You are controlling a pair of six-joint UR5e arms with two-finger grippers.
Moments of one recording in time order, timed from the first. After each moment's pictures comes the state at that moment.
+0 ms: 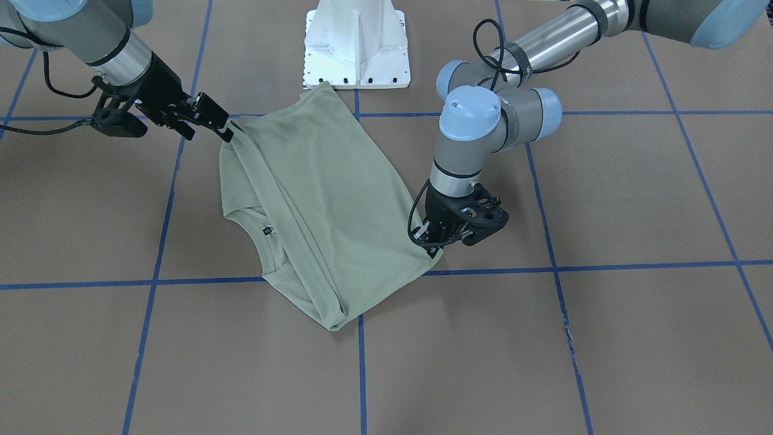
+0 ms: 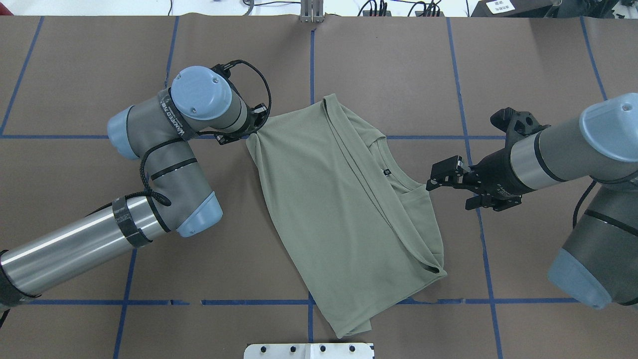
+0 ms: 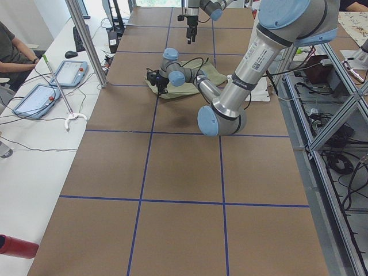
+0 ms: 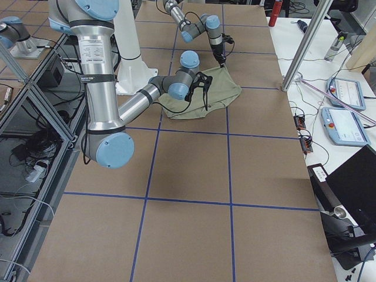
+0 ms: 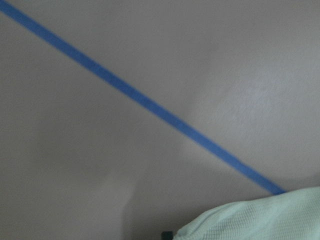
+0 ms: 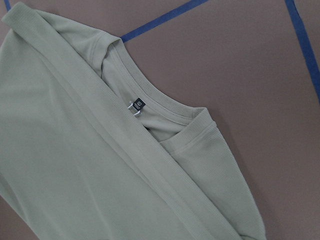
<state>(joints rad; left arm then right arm) -0.66 -2.29 -1.42 -1.90 -1.73 -1.69 0.72 -1.46 2.05 -1.14 2.16 1.54</state>
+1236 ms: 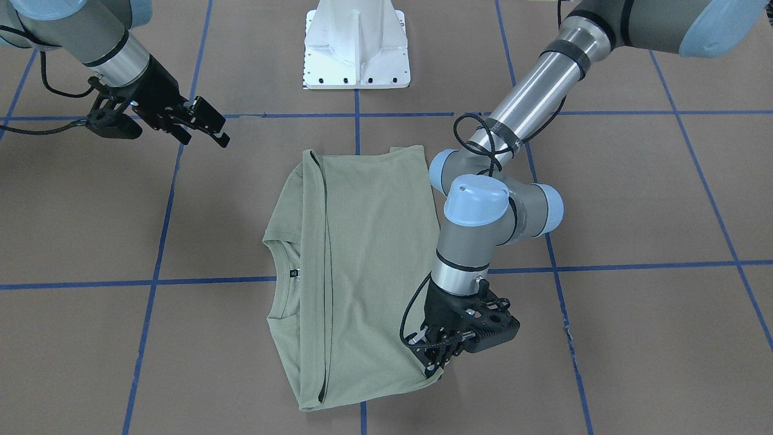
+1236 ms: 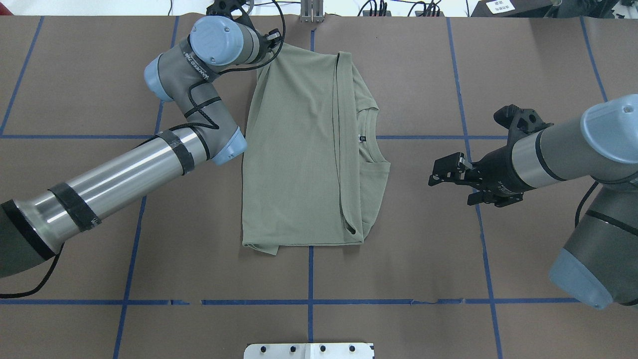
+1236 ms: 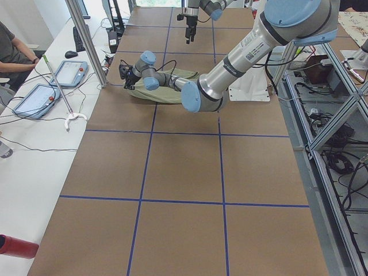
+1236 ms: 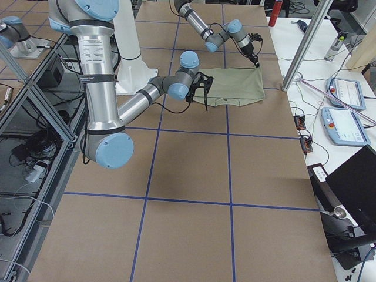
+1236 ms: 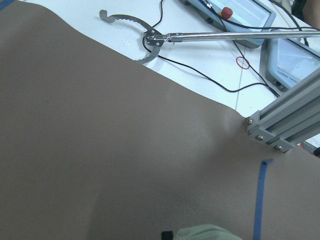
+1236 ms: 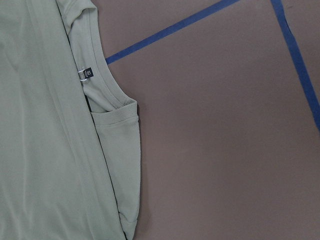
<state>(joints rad) -0.77 -2.60 -0.79 -2.46 -1.55 -1.51 0.72 -1.46 2.06 -1.14 2.11 1.54</state>
